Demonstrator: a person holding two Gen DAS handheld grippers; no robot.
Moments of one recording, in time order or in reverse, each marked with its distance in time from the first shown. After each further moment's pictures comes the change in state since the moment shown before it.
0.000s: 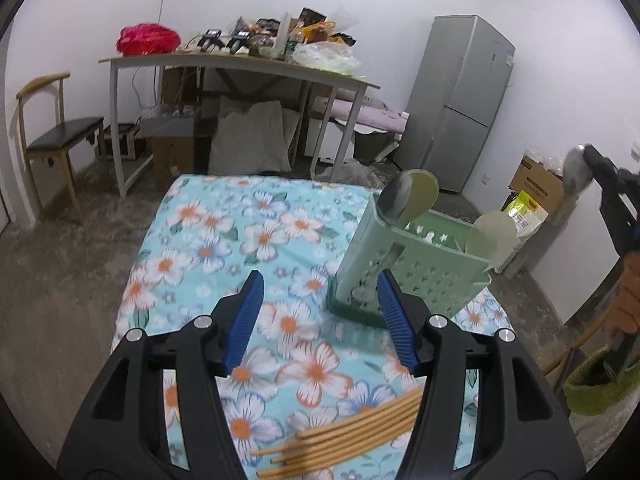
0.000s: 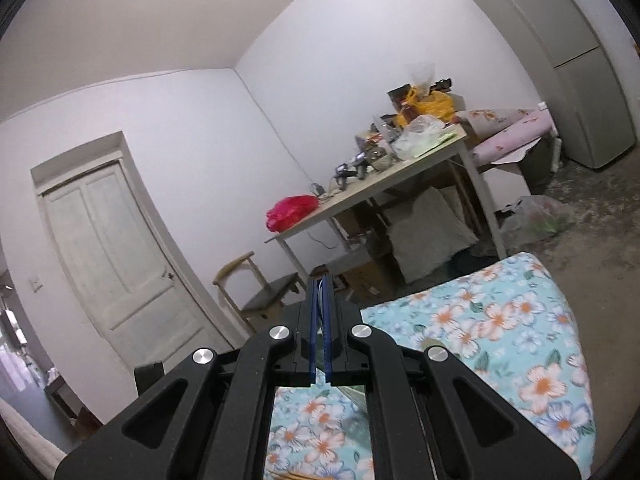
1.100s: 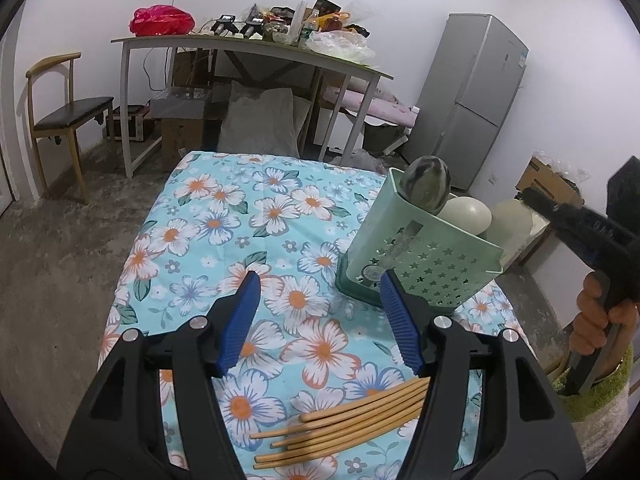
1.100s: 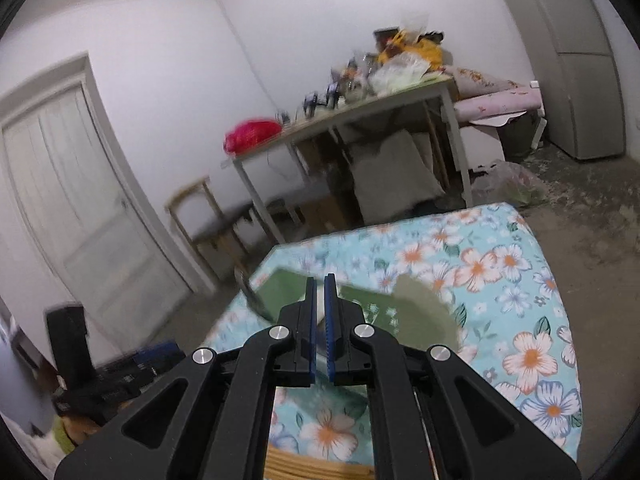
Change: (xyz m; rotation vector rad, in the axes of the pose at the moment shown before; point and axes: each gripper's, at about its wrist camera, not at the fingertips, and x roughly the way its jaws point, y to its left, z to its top) left arm 0.000 0.004 -0.020 -0.036 0.019 0.019; right arm 0.072 -0.012 -0.055 -0.113 0.286 -0.180
